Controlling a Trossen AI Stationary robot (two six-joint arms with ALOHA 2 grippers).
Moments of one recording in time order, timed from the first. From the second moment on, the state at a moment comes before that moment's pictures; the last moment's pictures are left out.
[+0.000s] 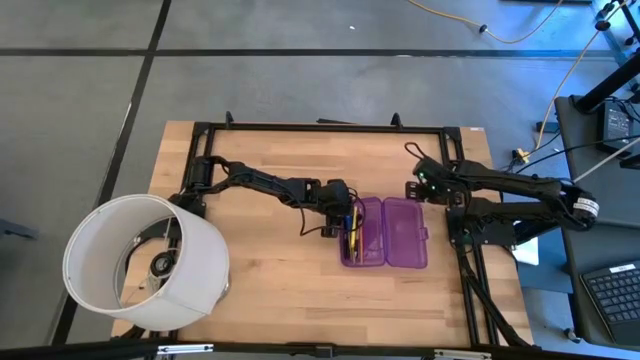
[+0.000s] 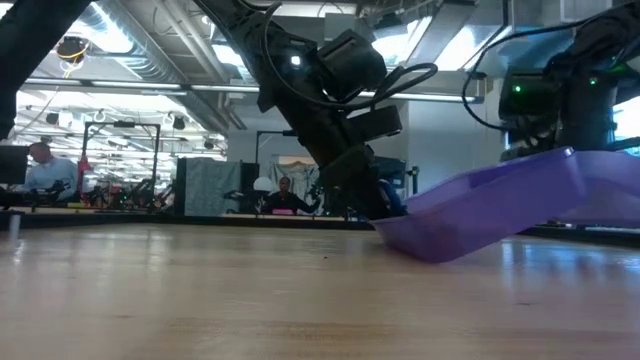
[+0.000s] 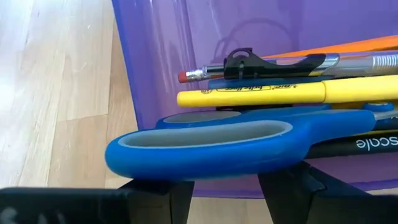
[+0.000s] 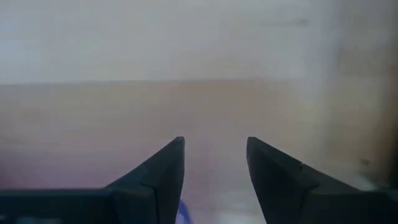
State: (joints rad) left arm 0.07 2.09 1.35 -0.13 -0.04 0.21; right arm -0.54 0.99 0.45 -0.82 0.00 1.09
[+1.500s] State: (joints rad) left arm 0.07 2.09 1.35 -0.16 -0.07 0.19; right arm -0.55 0.68 0.59 -0.87 -0.41 0.96
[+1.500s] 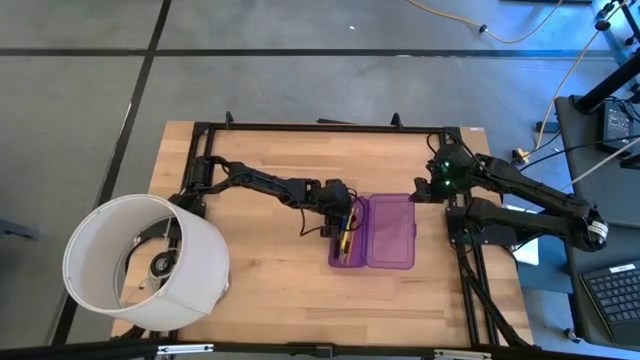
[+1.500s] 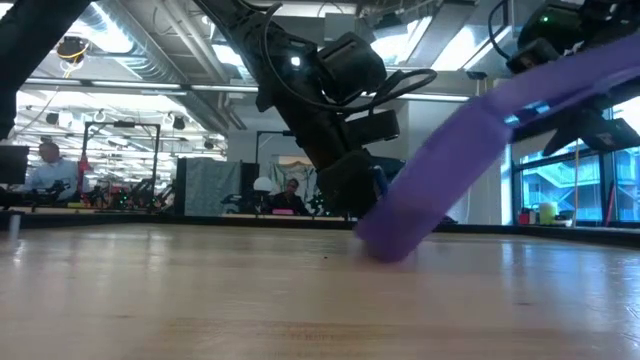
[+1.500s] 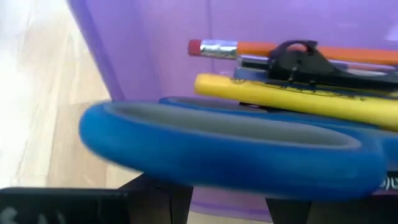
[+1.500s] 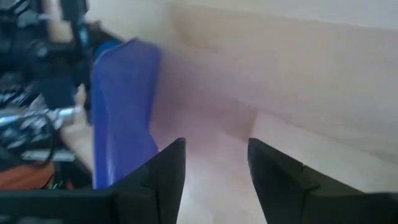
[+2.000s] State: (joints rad) left arm 0.07 2.09 1.35 -0.18 -0.09 0.17; right arm -0.53 0.58 0.59 -0.84 -0.47 0.99
